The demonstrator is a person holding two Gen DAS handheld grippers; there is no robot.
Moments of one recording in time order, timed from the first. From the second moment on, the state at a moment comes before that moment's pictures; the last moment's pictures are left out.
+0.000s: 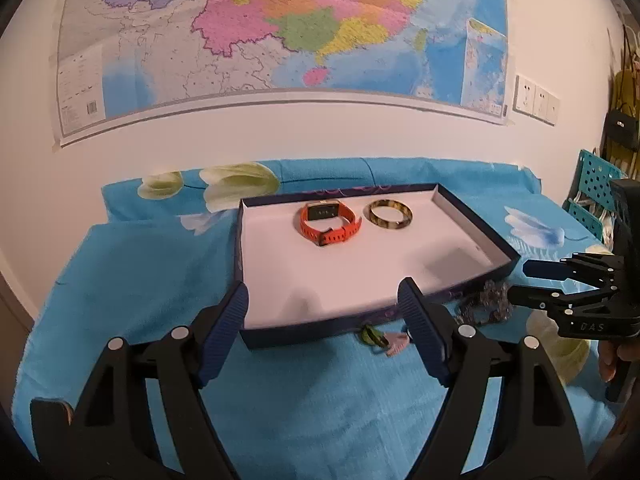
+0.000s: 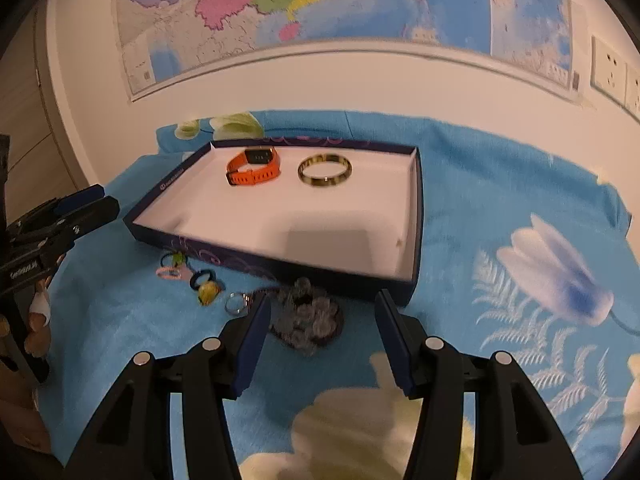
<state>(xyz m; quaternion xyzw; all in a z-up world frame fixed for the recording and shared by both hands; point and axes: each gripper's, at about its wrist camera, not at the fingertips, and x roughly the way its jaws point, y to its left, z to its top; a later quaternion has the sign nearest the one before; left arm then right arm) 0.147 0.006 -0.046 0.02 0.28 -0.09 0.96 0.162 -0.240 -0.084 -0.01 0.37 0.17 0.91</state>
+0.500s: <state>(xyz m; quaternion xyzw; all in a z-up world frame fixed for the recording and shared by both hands) 0.140 -0.004 -0.061 0.03 0.29 -0.10 0.95 0.168 -0.231 -0.096 -0.02 0.39 0.17 0.91</state>
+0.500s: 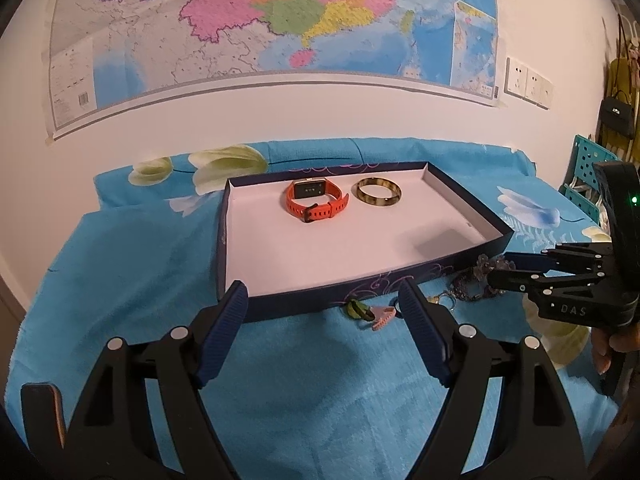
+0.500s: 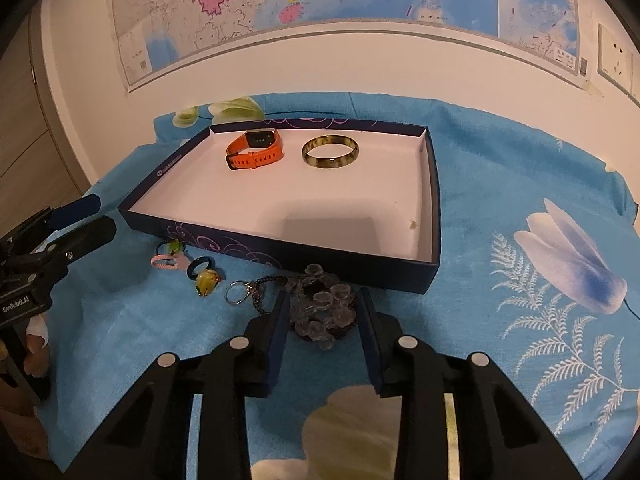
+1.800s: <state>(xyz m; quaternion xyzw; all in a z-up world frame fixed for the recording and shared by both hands) 0.173 -0.023 -0.099 -0.01 0.41 -0.19 0.89 0.133 -0.238 -0.051 0.06 0.34 0.28 0.90</state>
